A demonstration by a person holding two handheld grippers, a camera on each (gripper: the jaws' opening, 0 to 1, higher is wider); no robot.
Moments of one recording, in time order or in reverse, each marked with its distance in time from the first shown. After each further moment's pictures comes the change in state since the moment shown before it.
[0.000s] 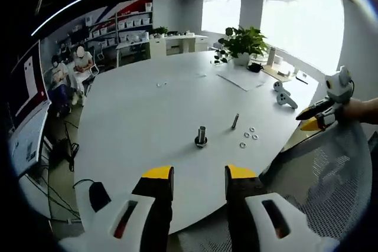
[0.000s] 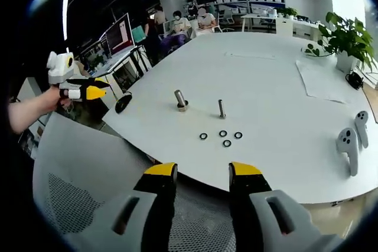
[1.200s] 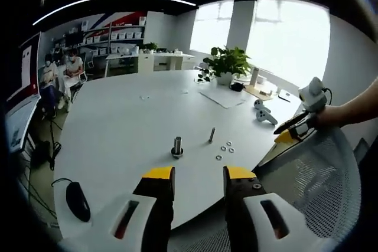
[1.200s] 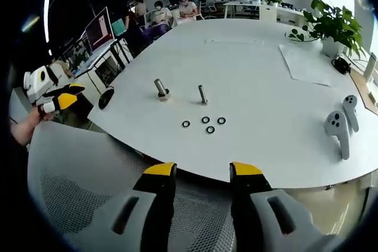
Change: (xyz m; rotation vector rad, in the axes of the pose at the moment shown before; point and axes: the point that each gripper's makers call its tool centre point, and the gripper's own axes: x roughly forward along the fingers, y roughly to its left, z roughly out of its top) left arm 0.001 -0.038 0.004 -0.047 -0.151 -0.134; right arm 0.000 -0.022 -0.017 0.062 0.087 -0.108
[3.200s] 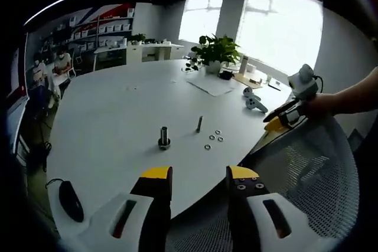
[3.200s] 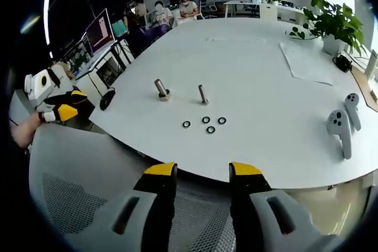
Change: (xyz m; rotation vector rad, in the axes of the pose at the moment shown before) left arm 0.006 -0.020 -0.016 0.039 0.088 -0.081; right arm 0.002 0.000 -0.001 0.007 0.013 0.020
